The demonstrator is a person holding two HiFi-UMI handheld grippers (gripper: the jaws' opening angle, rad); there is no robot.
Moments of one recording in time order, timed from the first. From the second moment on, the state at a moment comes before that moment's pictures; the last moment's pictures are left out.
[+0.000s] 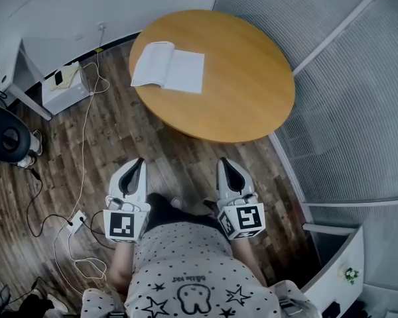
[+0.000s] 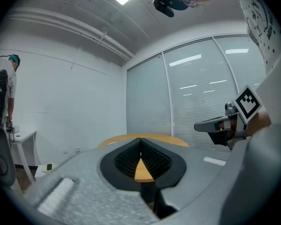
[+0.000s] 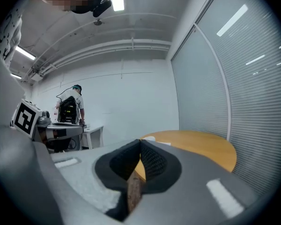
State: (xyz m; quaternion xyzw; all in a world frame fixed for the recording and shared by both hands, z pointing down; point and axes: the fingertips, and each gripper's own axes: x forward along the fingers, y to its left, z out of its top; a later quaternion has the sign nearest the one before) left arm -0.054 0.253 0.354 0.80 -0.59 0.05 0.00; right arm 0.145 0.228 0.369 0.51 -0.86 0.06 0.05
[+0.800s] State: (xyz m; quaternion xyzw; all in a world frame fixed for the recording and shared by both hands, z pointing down) left arm -0.045 0.203 0.357 0.81 -0.58 0.05 0.01; right arm 0.168 0.186 0.378 0.53 -0.84 0.08 0.06
